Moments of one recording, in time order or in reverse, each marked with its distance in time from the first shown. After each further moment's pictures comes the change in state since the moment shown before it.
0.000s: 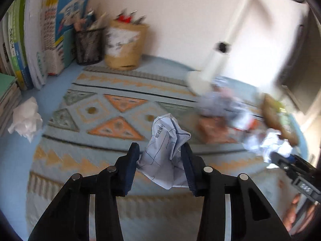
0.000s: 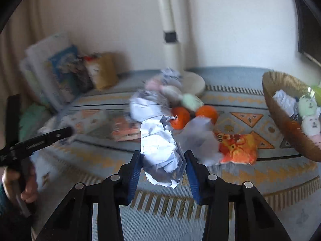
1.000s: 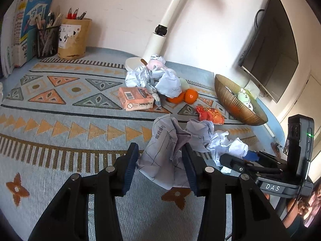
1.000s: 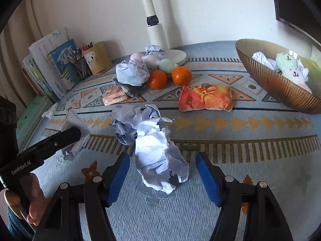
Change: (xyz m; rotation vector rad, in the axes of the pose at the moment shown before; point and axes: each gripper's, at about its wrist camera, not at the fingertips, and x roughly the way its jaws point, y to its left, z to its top) left arm 0.004 -0.087 -0.063 0.056 -0.034 -0.180; right arm -0.007 -0.038 -0.051 0.069 0.078 -0.001
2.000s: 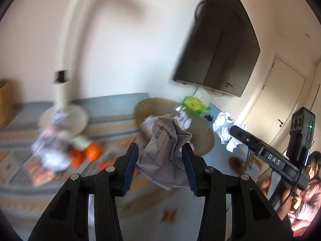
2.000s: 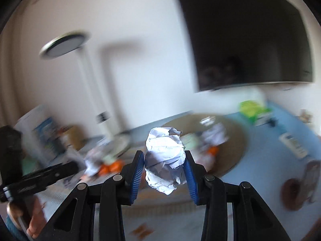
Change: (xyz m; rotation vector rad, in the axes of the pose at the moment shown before) left arm 0.038 -0.187 0.100 0.203 -0.024 -0.241; right arm -0.167 -0.149 0.067 0.208 -0.410 -0.242
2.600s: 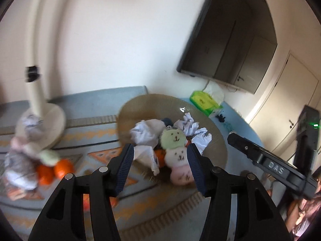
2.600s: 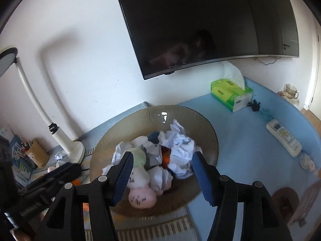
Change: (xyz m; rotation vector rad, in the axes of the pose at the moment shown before) left arm 0.069 -0.028 0.013 -0.043 0.051 0.071; right arm 0.067 -0.050 0.020 0.098 0.172 -0.079
